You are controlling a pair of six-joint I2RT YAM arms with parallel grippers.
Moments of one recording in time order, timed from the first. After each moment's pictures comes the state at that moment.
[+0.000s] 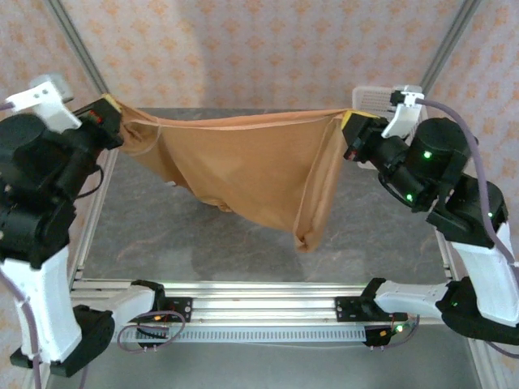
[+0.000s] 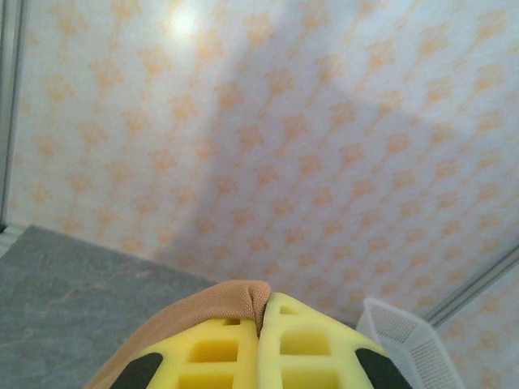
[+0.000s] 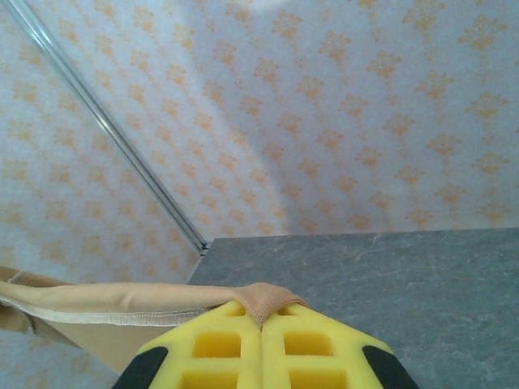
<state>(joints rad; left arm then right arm) -0.12 1.09 2.05 -1.02 -0.08 -0.49 0.83 1.11 1.93 -0.94 0.38 0.46</state>
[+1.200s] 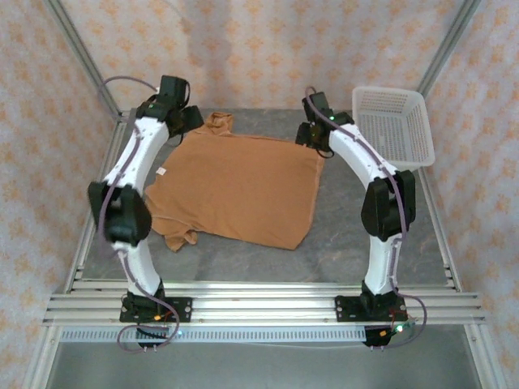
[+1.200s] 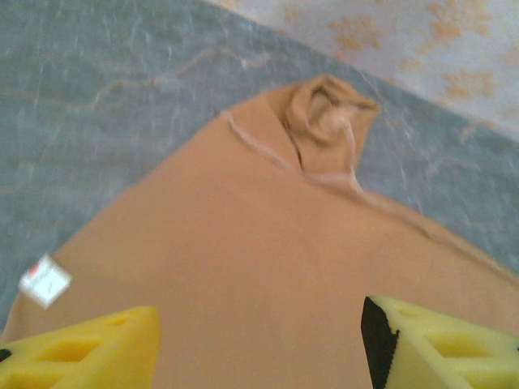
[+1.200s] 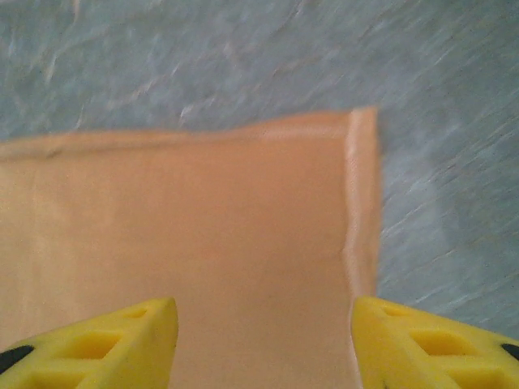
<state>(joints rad) -0.10 1.80 1.76 -0.83 -0.12 -0.53 0.36 1.98 1.78 -0.80 0.12 0.52</state>
